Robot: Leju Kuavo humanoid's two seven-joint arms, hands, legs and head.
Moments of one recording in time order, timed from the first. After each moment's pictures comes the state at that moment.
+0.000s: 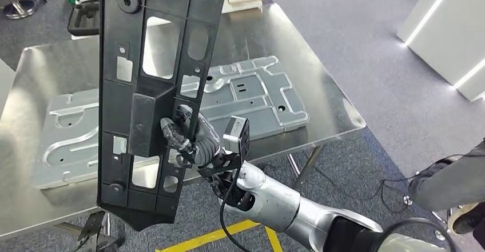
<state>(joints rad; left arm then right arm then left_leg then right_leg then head) -0.59 0.05 -1.49 -0.22 1.04 0.16 0.27 -0.44 0.00 0.73 -1.65 -0.58 -0.02 -0.51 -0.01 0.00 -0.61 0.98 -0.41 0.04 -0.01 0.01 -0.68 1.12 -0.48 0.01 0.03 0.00</state>
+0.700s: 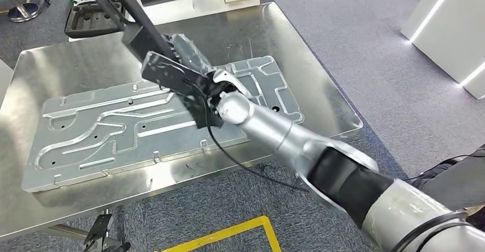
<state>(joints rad) -0.57 0.05 -1.49 -0.22 1.05 0.12 0.29 -0.94 -0.06 0.77 -1.25 0.00 -0.24 0.00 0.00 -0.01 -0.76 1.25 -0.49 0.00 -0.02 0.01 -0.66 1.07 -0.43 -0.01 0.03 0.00</state>
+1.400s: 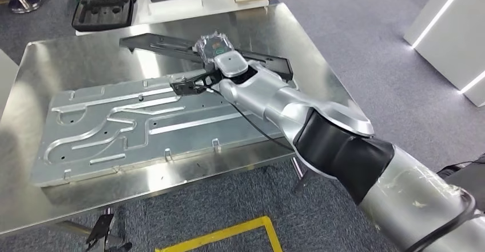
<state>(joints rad) -0.57 0.02 -1.49 -0.22 1.06 0.11 0.31 -1.23 -0.02 1.08 -0.59 0.75 0.02 0.31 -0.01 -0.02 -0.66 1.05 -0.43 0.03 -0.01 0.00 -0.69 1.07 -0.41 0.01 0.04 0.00</state>
